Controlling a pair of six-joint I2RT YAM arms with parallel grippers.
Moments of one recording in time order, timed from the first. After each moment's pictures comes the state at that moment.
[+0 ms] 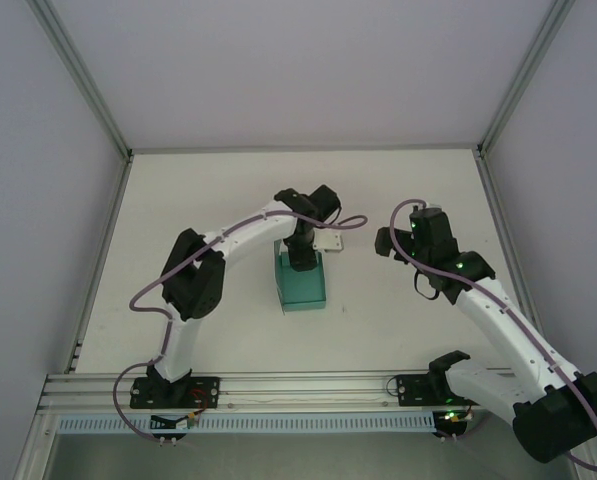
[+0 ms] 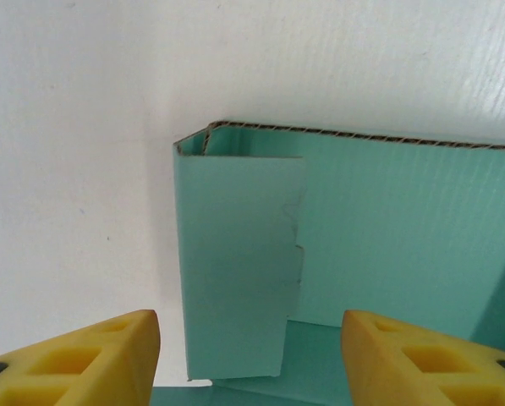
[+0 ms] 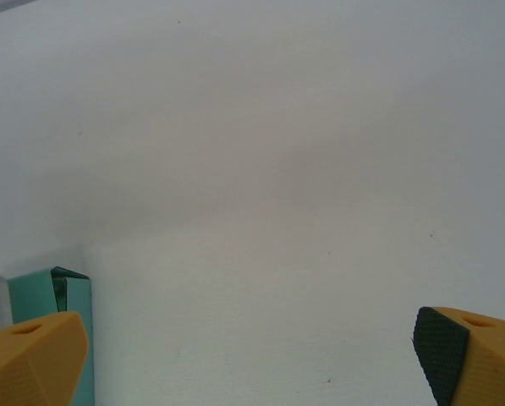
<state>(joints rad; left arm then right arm) -0.76 2.08 1.79 -1.10 -0.11 0.67 0.40 0.99 0.86 -0.65 0.20 0.46</state>
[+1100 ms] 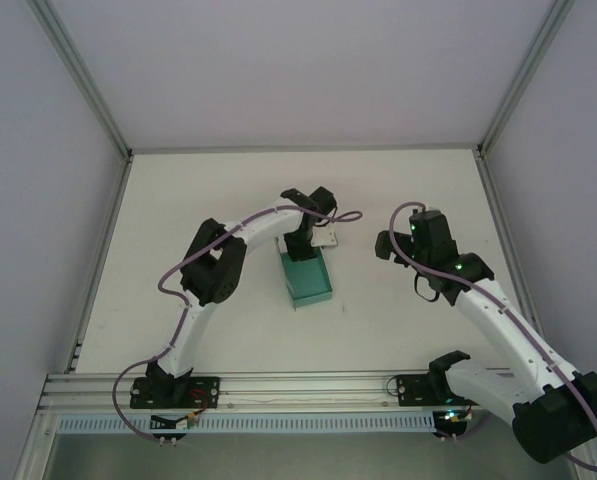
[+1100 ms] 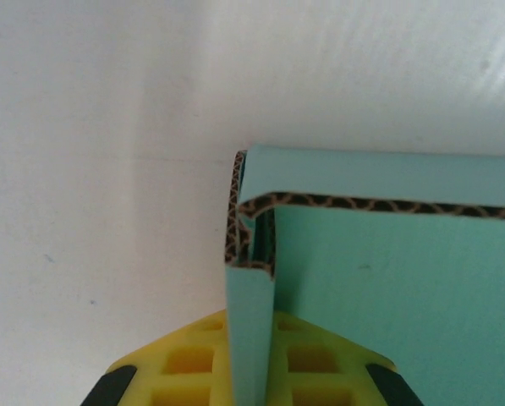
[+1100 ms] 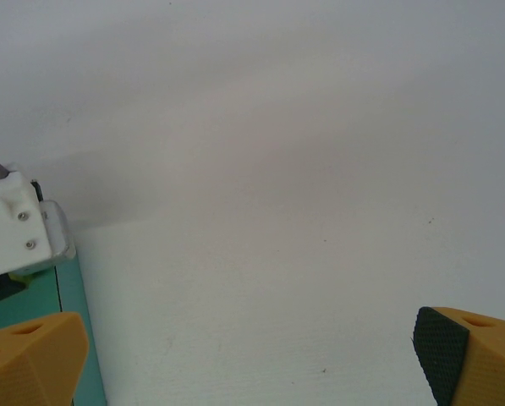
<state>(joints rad) -0.70 2.29 1.88 -1.07 -0.14 0.60 0.39 0.99 0.84 -0.65 0.19 0.46</state>
